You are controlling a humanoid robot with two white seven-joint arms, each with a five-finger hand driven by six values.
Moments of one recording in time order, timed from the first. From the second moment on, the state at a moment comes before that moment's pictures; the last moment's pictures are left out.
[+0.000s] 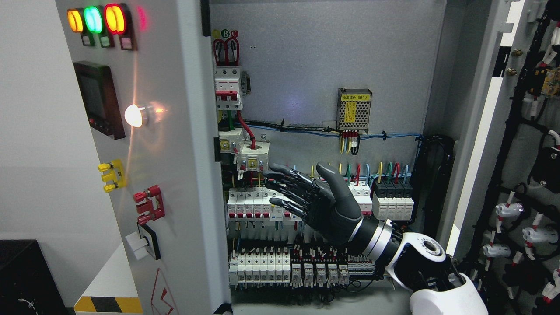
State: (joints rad) left arm 0.00 -0.10 0.00 0.08 0.13 -0.10 0.01; right arm -0.74 -0.11 0.30 -1.45 -0.70 0.35 0.65
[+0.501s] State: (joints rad) left arm 0.00 -0.10 0.00 0.08 0.13 -0.10 0.01; right arm -0.61 -0.12 0.47 -1.60 -0.72 0.35 0.66
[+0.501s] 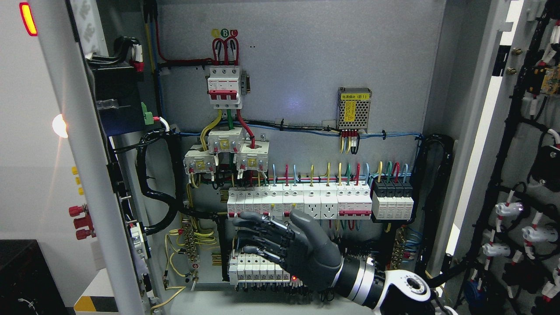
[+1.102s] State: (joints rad) left arm 0.00 -0.10 0.00 0.08 0.13 -0.10 0.01; right arm -0.51 -0.04 0.65 -1.67 -0.61 0.35 0.65
